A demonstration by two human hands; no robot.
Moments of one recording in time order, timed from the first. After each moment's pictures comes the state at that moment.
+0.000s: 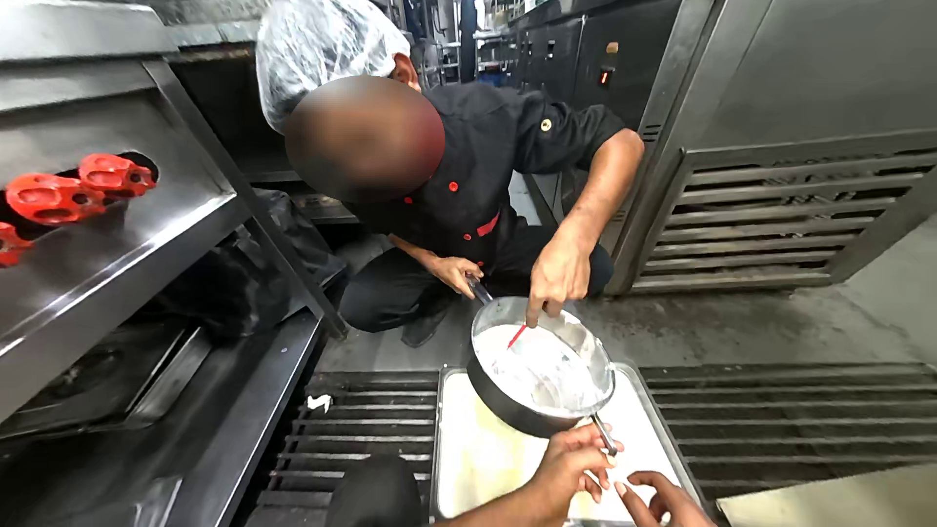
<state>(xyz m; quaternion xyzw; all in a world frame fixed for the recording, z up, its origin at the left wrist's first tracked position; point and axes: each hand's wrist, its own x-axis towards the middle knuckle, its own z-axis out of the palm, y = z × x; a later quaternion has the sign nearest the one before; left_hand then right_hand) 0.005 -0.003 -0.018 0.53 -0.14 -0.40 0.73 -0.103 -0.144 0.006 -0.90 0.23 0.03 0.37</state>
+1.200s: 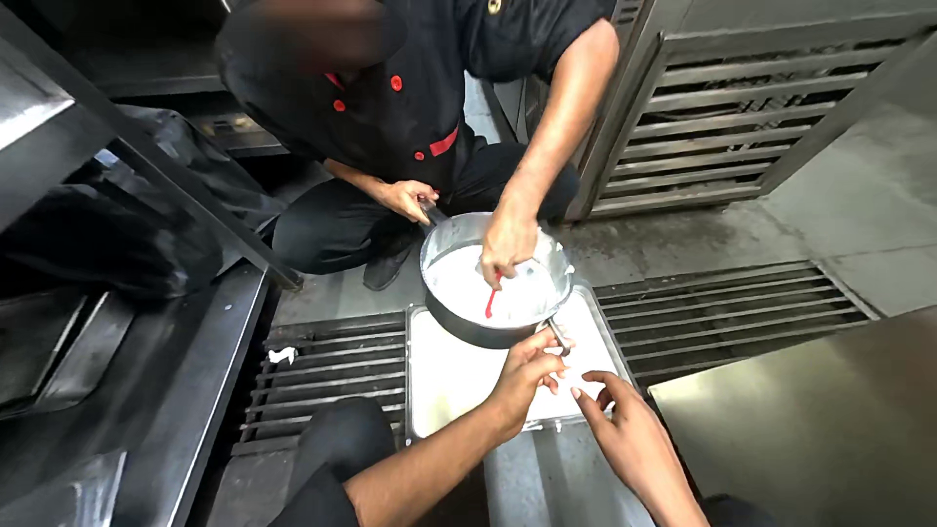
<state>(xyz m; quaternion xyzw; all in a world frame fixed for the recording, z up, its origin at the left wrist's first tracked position) 0.011 0.000 0.002 0.53 -0.15 -0.35 0.75 -0.104 -0.131 0.006 -0.90 0.25 -0.05 0.34</state>
